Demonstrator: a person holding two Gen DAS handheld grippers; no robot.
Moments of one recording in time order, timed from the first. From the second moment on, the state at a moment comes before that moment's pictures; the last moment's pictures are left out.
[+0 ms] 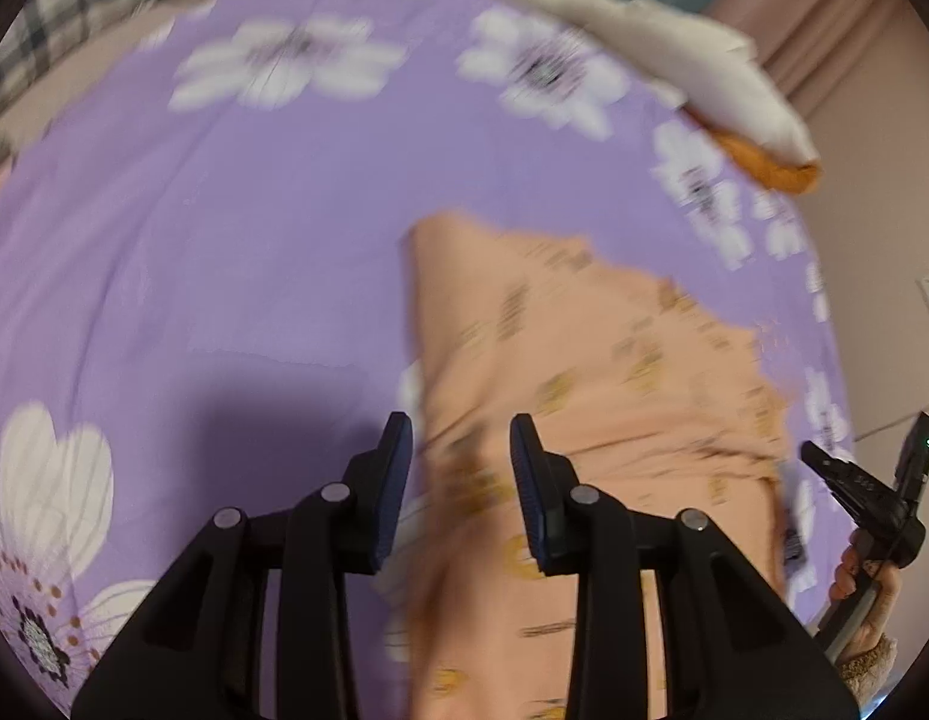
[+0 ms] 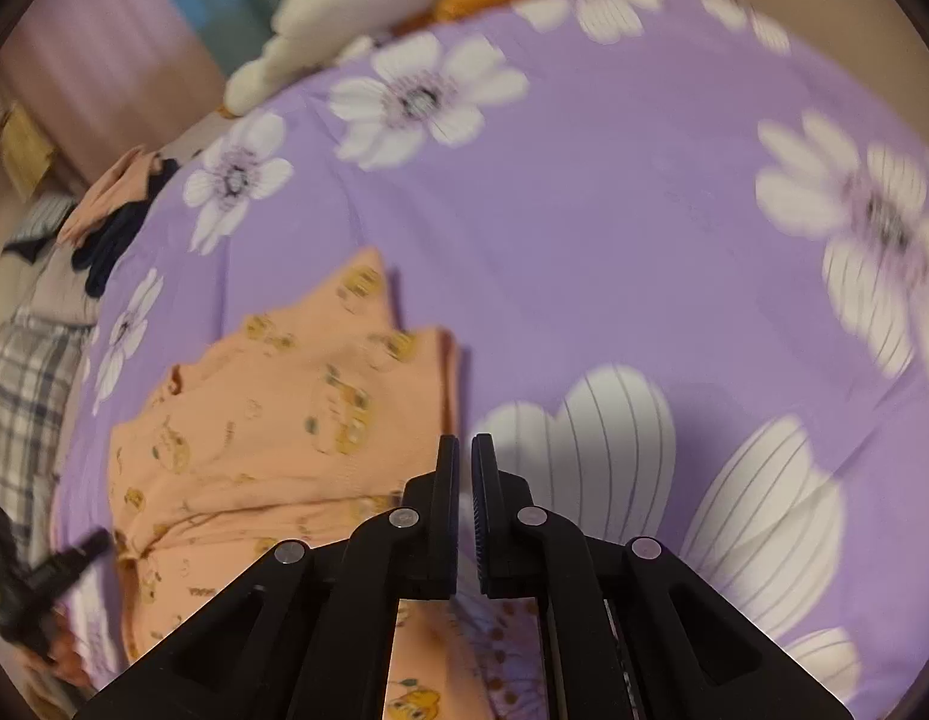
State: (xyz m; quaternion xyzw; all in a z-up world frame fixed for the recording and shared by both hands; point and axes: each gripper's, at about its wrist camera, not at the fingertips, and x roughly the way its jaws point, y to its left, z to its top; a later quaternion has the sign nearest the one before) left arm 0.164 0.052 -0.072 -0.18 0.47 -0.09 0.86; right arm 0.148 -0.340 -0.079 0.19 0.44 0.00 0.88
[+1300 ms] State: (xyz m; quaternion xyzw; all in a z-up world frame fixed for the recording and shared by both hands) left arm 0.138 0.006 -0.086 -0.19 0.50 -0.13 0.84; right arm 0.147 -0.235 -0.101 0.09 0.49 0.08 0.86
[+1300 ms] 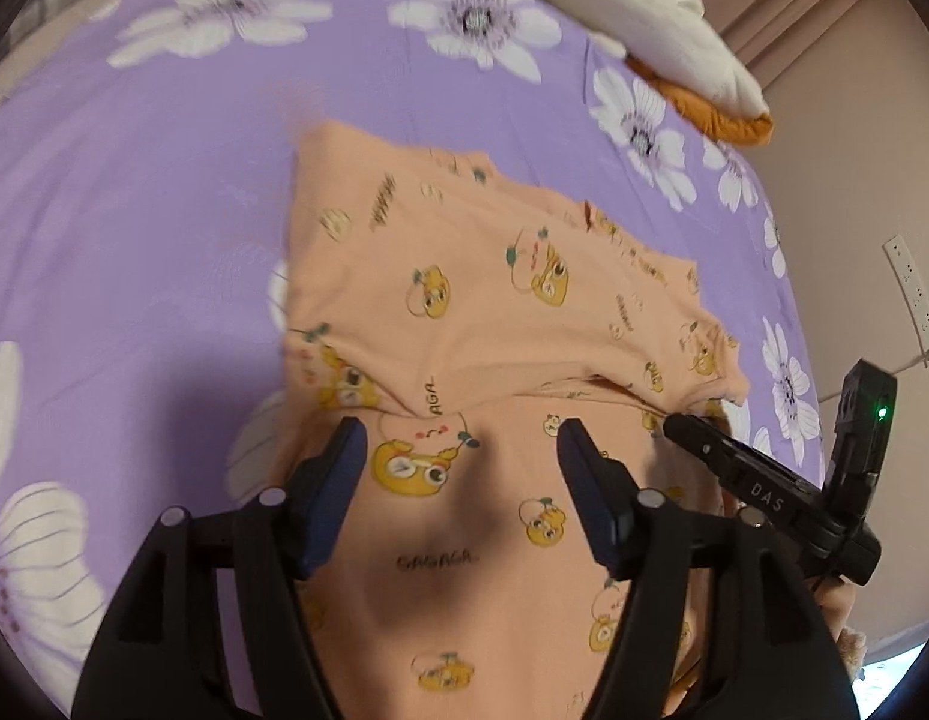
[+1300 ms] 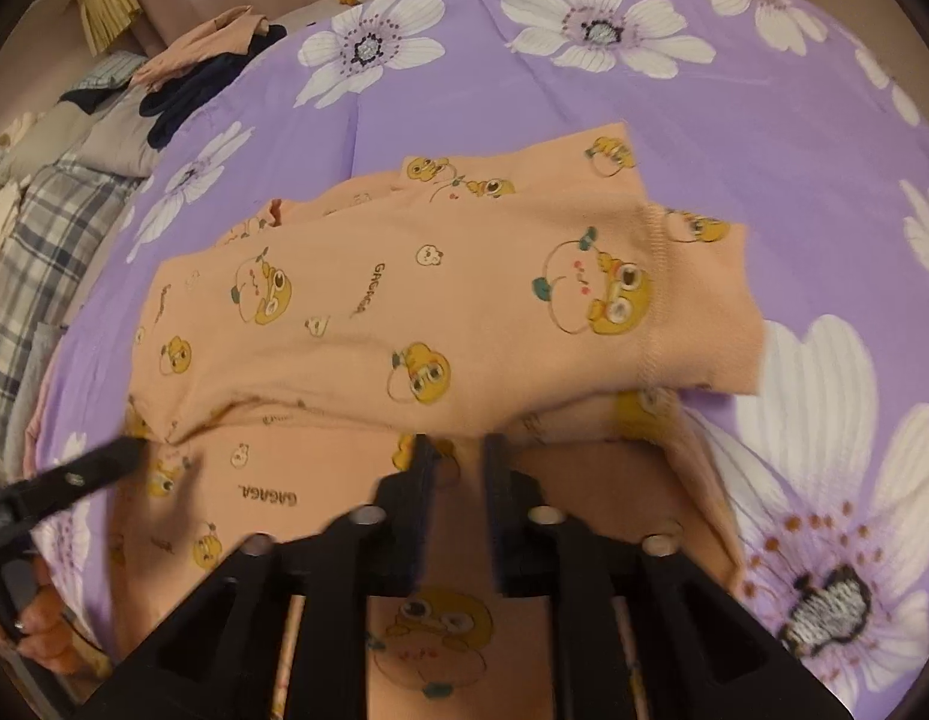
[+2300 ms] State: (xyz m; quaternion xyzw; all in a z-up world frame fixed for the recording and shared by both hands) left arm -0.007 0.035 -0.121 -0.18 0.53 -0.11 0.82; right arm -0.036 -0.301 -0.093 0.16 0.47 0.06 0.86
